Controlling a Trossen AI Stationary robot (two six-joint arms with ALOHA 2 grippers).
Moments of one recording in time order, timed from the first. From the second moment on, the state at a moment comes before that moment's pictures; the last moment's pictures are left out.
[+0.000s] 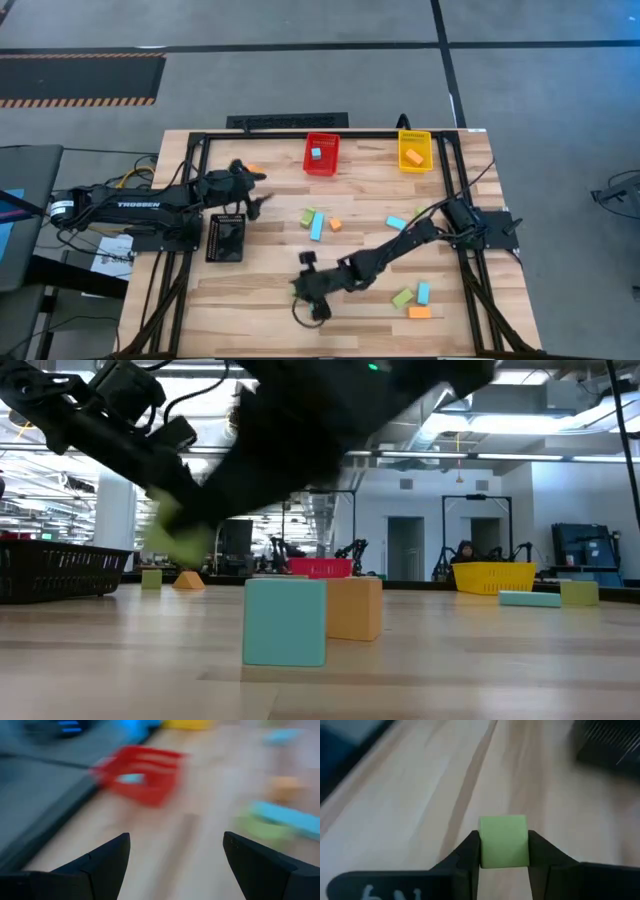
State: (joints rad) left arm 0.30 0.90 0.29 0.16 -0.22 0.05; right arm 0.36 2.16 1.45 0.13 0.21 -0.02
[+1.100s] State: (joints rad) left arm 0.32 0.90 0.29 0.11 -0.97 0.17; right arm 0.09 2.65 2.11 0.33 0.16 -0.09
